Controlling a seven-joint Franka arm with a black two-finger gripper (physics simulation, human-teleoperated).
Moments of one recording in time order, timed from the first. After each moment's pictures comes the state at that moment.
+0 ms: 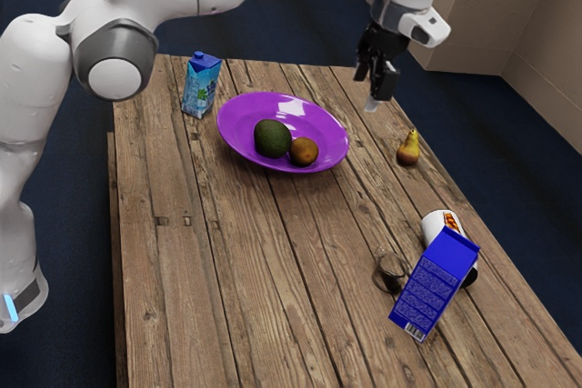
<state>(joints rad) -0.29 0.35 0.33 -1.01 -0.01 1.34 0.12</state>
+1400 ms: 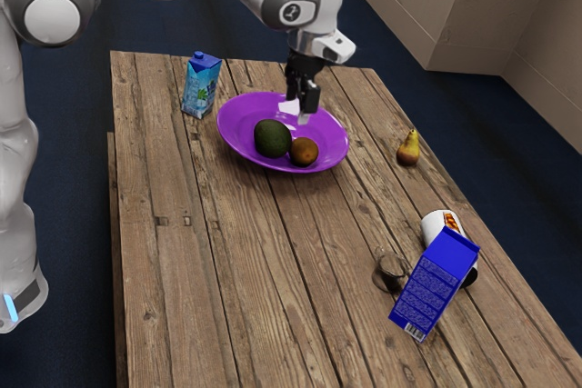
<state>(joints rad) -0.16 0.01 0.39 -1.82 -0.02 1.88 0.22</state>
